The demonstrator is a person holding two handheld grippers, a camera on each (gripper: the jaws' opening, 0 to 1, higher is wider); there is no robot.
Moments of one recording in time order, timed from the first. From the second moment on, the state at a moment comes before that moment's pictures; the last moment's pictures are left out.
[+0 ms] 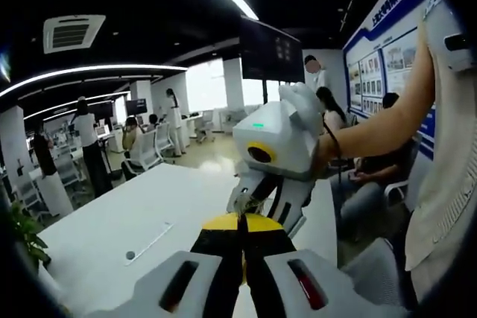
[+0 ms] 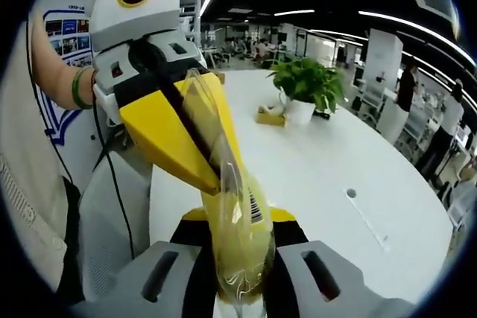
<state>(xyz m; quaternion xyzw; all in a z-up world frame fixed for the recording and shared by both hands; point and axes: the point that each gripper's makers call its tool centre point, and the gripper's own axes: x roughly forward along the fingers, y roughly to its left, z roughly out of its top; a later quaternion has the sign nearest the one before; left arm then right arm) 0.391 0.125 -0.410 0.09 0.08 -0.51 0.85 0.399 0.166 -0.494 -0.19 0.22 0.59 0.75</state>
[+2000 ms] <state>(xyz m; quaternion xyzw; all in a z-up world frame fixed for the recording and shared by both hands) 0.392 0.132 -0.427 0.06 0.12 -0.49 0.86 0.390 0.171 -0.513 -0.21 0.24 0.64 0.70</state>
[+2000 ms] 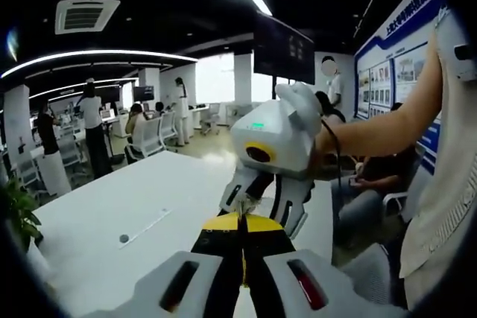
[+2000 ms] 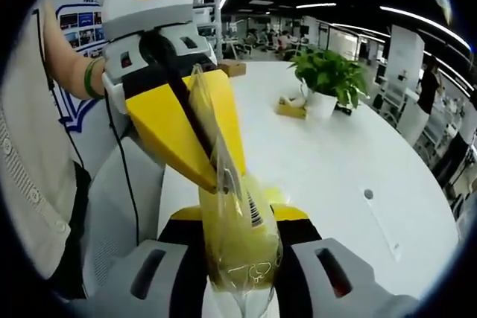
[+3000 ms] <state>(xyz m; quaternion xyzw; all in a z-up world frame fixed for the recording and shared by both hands) 0.394 0.132 -0.443 0.02 0.15 -0.50 0.85 0.389 0.168 -0.532 -0.21 0.27 0.65 0.68</state>
